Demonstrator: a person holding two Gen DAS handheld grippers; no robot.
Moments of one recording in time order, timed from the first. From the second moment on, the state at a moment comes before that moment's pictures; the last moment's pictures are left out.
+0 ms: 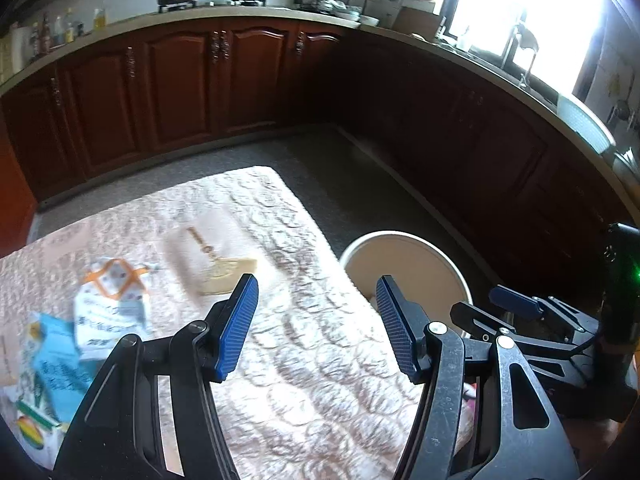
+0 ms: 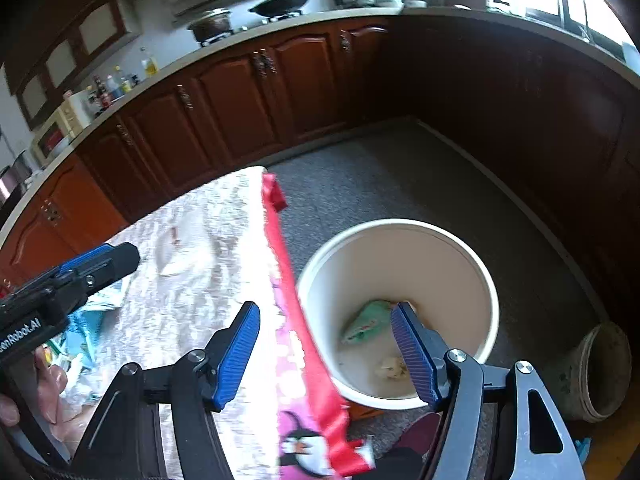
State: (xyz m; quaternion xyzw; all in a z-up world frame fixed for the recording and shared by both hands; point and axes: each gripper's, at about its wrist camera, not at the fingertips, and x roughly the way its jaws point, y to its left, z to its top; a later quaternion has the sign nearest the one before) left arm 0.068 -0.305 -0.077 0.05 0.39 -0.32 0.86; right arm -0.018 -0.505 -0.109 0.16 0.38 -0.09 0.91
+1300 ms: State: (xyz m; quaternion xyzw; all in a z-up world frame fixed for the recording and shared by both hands) left arm 0.136 0.015 -0.100 -0.06 0.48 -0.11 0.87; right arm 0.101 -0.226 -0.142 0.10 0.46 0.18 0.86
